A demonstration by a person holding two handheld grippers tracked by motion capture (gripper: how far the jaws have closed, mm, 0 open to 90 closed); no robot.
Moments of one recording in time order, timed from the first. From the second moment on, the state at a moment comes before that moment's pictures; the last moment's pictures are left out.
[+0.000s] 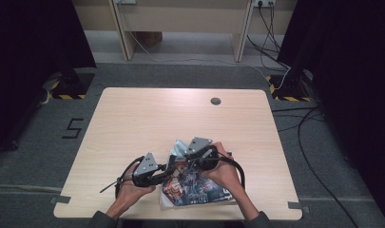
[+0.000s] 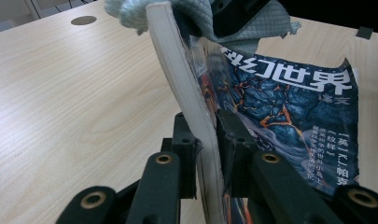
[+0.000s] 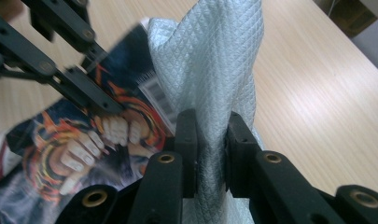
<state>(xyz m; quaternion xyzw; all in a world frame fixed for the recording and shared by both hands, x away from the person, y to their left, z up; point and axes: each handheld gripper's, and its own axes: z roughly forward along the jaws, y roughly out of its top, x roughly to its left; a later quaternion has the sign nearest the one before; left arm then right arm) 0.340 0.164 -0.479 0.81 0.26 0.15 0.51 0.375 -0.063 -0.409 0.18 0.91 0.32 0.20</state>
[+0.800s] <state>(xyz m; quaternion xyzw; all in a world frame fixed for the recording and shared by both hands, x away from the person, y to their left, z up) 0.338 0.163 -0.477 0.81 0.25 0.15 0.51 0.422 -0.137 -0.444 0.28 0.91 0.24 0.19</state>
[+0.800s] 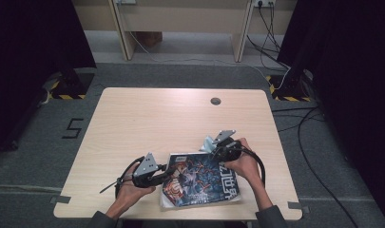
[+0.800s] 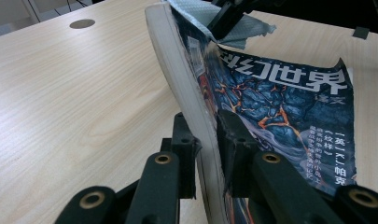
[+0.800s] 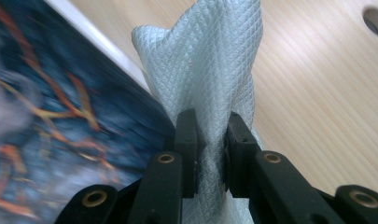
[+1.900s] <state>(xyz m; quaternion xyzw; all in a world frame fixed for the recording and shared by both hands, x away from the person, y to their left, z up) 0.338 0.163 -0.477 0.81 0.25 0.15 0.51 0.423 -0.138 -0.450 0.26 0.92 0.20 0.22</state>
